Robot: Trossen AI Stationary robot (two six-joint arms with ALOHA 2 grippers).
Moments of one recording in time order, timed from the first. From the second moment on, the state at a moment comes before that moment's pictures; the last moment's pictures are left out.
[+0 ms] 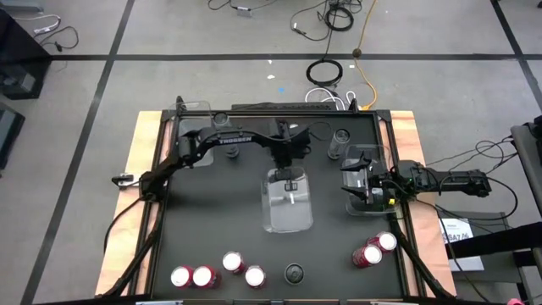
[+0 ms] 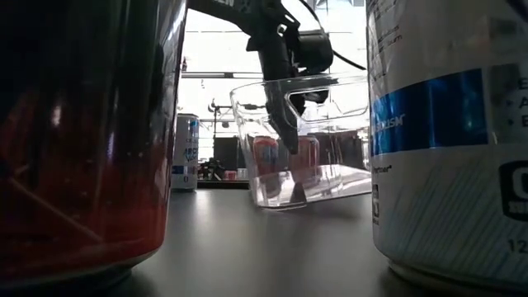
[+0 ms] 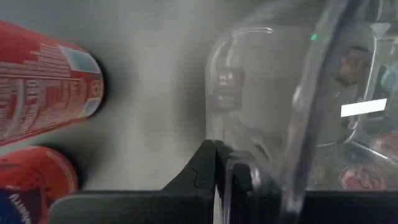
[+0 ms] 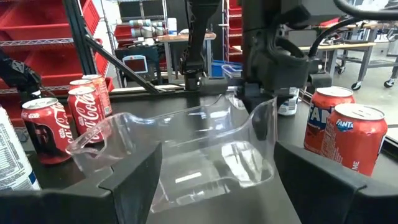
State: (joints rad) left arm 0.22 2.31 2.14 -1.16 0.09 0.19; right arm 0.03 0.00 0.05 -0.08 0.08 0.07
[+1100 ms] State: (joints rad) left arm 0.22 2.31 2.31 -1.18 0.06 0.22; right arm 0.03 0.00 0.05 -0.08 0.08 0.07
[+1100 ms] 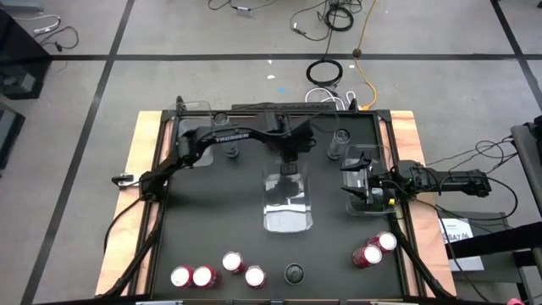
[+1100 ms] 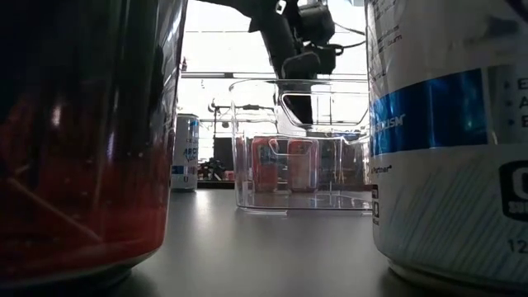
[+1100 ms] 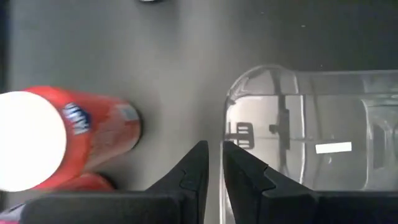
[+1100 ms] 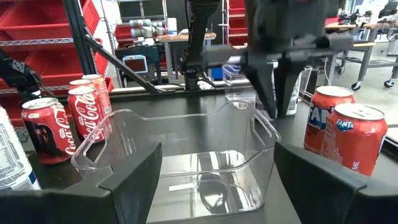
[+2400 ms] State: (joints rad) left arm 0.15 1.59 1.65 -1.16 0.02 -0.06; right arm 0.03 0.01 0.05 -0.08 0.08 0.07
